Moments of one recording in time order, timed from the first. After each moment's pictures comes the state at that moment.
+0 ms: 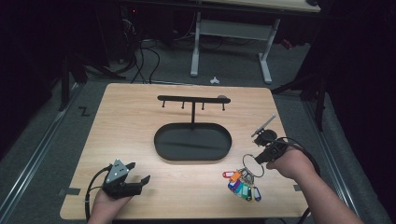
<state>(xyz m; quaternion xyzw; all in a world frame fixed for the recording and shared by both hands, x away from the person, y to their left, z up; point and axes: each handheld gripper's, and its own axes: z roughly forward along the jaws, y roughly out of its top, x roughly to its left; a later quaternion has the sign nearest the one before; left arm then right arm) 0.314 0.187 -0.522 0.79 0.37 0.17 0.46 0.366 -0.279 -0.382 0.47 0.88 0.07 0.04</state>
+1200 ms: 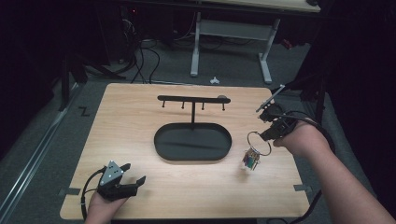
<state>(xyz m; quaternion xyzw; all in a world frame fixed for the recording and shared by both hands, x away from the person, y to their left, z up) 0.307 0.201 -0.521 0.79 0.38 0.18 0.46 0.379 -0.267 -0.292 0.44 0.89 0.07 0.11</state>
